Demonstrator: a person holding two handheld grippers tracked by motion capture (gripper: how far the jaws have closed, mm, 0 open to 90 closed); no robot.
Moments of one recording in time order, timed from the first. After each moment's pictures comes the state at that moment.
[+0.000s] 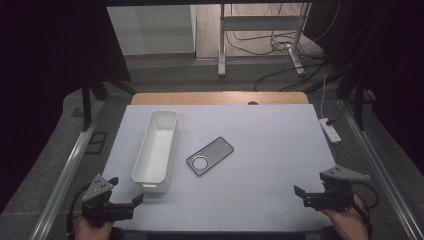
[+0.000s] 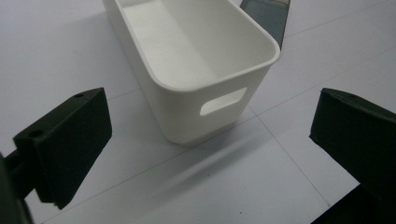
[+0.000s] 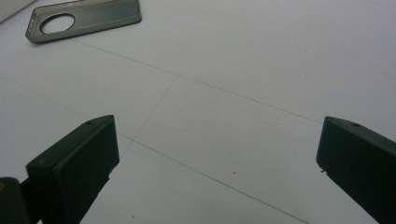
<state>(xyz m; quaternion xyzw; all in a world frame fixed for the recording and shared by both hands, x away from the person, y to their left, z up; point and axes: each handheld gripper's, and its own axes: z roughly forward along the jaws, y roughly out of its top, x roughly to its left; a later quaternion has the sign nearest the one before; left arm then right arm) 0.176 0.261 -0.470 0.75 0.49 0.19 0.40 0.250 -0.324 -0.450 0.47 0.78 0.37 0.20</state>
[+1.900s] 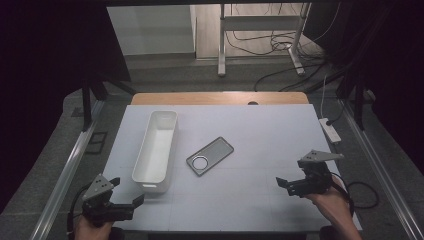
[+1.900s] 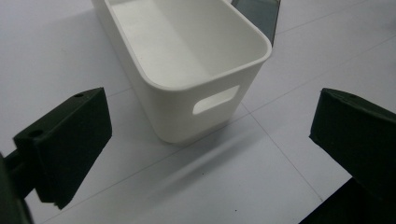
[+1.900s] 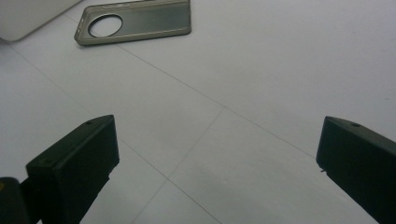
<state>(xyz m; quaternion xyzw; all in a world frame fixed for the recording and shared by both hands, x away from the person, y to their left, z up) 0.178 0.261 -0.470 0.76 0.48 0.18 0.41 0.292 -0.284 -0.445 0.40 0.83 0.38 0.13</state>
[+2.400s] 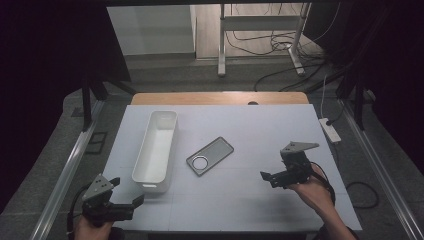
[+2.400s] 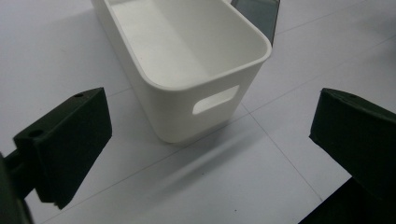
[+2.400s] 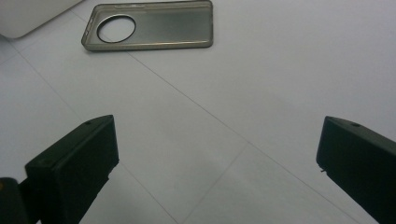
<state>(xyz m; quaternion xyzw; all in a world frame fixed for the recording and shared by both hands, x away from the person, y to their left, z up) 0.178 0.262 -0.470 0.76 0.48 0.18 0.41 0.318 -0.242 -0.448 0.37 0.85 0.36 0.13</state>
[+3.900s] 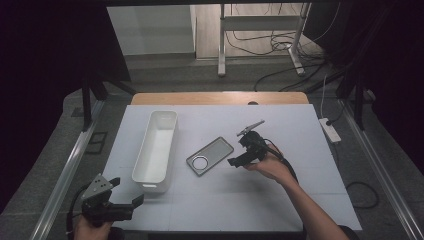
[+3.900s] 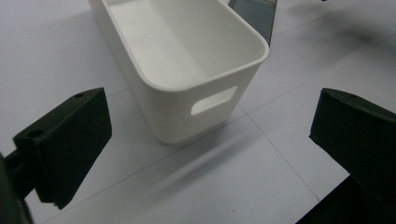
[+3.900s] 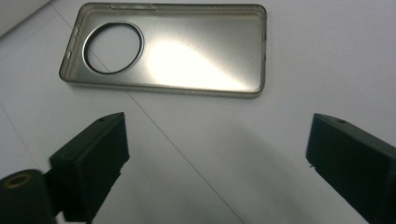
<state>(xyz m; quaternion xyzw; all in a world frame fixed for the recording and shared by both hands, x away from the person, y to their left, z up) 0.178 0.263 -0.470 0.76 0.48 0.17 0.41 0.400 -0.143 -0.479 0.34 0.89 0.29 0.06</state>
